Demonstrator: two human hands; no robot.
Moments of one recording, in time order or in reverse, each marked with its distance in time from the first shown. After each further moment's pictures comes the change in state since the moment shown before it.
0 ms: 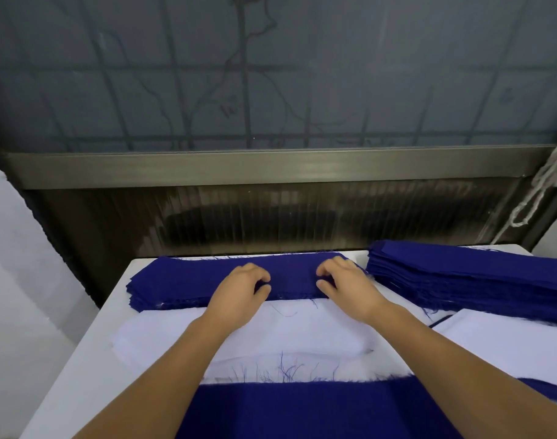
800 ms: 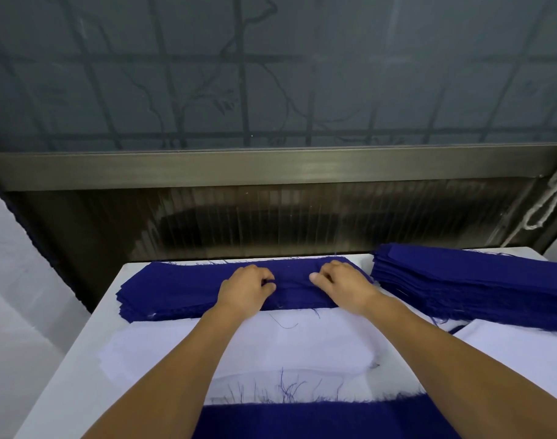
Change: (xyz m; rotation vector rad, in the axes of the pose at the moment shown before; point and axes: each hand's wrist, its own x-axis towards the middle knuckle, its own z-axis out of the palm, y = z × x) left_hand 0.047 -0.004 0.018 0.039 -0.113 -0.135; right_hand 0.041 0.012 0.012 -0.059 -0.131 0.061
